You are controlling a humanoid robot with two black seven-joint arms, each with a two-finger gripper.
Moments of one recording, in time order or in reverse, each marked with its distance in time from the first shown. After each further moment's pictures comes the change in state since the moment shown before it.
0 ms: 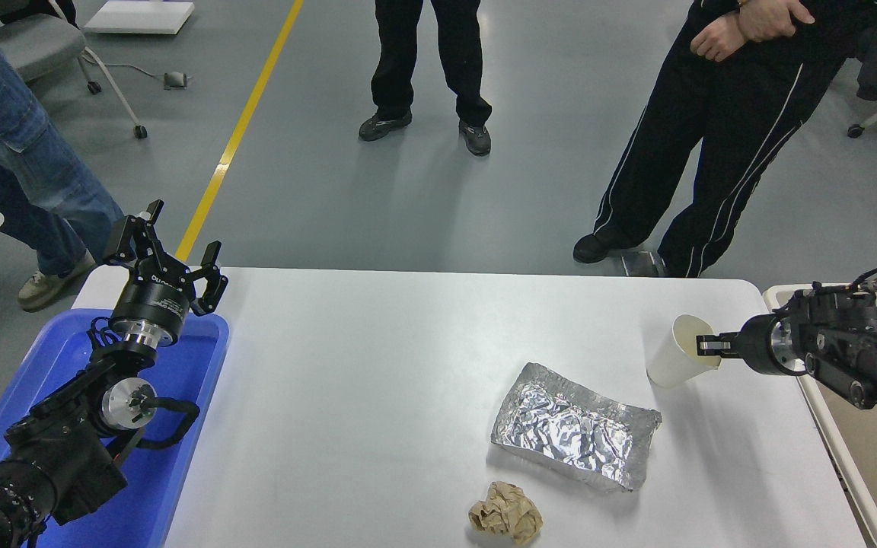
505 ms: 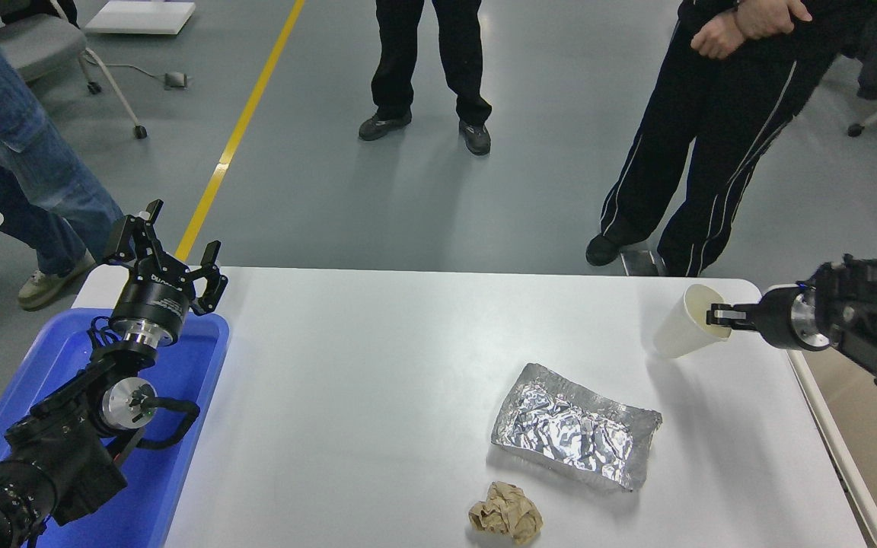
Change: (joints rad) left arm 0.000 0.000 0.000 0.000 0.000 0.000 0.000; right arm 0.128 -0.152 0.032 0.056 0.146 0.098 0.081
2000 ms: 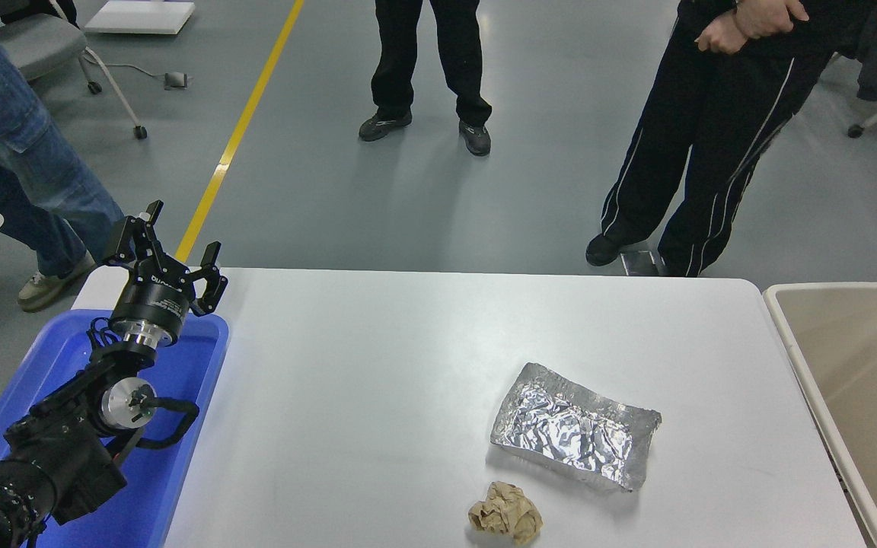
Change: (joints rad) left arm 0.000 0.000 0.000 0.000 0.000 0.000 0.000; right arm -0.057 -0.202 0.156 -0.541 0.157 0.228 -0.073
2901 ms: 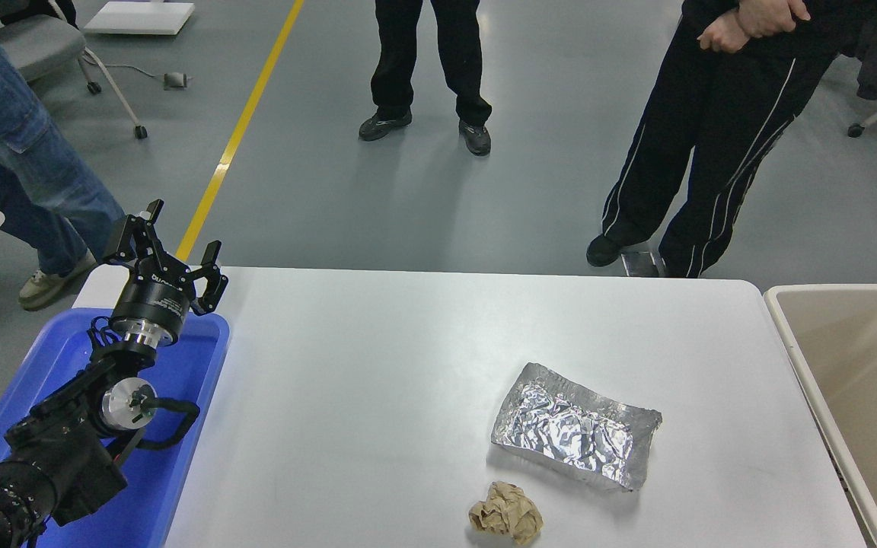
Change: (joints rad) left arm 0.000 0.000 0.000 0.000 0.000 0.000 0.000; right arm -0.403 0.309 0.148 -0.129 0.210 -0.347 -0.355
